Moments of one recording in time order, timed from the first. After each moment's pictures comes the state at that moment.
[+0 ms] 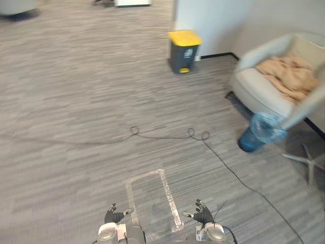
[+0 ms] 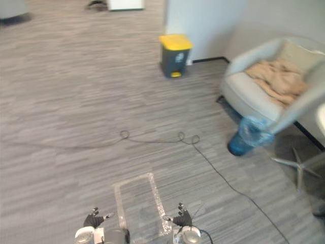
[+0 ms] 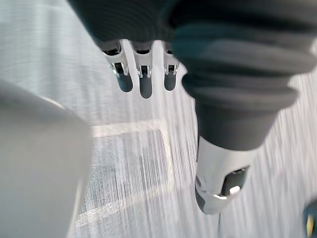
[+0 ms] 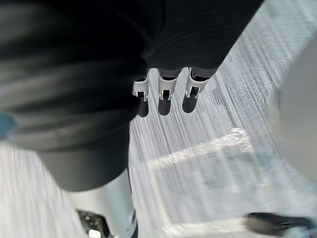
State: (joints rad) left arm 0.06 0.05 0.12 0.97 0.02 -0.07 0.13; right arm 0.08 0.03 0.06 0.85 0.00 -0.10 -0.08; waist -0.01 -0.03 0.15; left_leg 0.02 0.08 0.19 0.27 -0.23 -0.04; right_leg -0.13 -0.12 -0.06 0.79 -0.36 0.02
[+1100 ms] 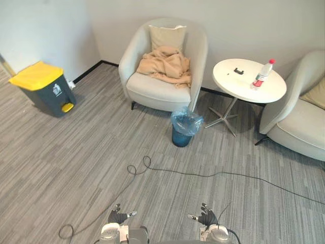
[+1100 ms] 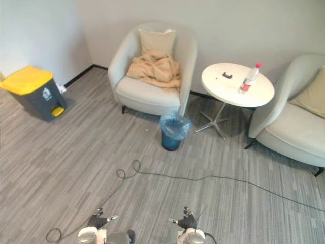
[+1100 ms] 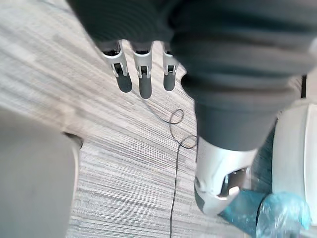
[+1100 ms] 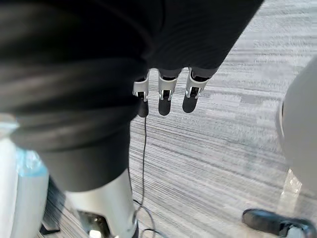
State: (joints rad) left arm 0.08 0.05 0.13 0.97 0.04 -0.08 0.11; right arm 0.06 0.03 -0.03 0.94 0.00 -0.08 -0.09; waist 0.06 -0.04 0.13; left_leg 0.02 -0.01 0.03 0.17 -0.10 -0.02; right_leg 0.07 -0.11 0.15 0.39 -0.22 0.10
